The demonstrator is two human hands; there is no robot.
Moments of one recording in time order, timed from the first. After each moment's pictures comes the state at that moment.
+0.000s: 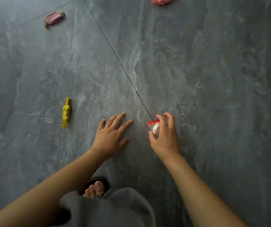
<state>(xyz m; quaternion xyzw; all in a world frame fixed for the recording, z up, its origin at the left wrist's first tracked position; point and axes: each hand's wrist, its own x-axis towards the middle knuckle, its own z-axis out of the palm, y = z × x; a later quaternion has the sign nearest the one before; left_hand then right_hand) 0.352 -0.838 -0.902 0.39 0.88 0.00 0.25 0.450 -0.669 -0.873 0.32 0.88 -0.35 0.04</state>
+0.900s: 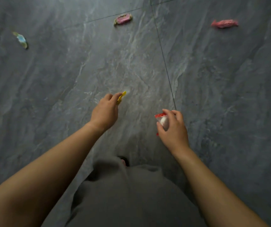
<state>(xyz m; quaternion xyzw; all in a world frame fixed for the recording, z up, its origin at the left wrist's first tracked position) 0.296 -0.908 -0.801 0.13 0.96 0.18 0.16 0.399 -0.705 -0.799 0.22 0.88 -0.42 0.08</state>
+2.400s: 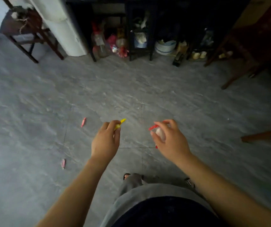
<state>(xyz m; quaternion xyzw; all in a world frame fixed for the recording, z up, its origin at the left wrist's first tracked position) 0.461 -0.748 -0.053 0.66 0.71 0.17 0.20 0.677 -0.751 -0.040 0.66 0.68 -0.28 -0.17</state>
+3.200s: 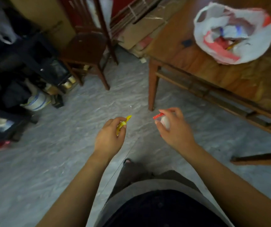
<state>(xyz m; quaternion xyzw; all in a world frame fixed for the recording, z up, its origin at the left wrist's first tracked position) 1.075 -0.745 -0.030 0.90 0.32 0.07 0.28 1.211 -0.910 -0.030 0.88 0.28 -0.14 -0.35</state>
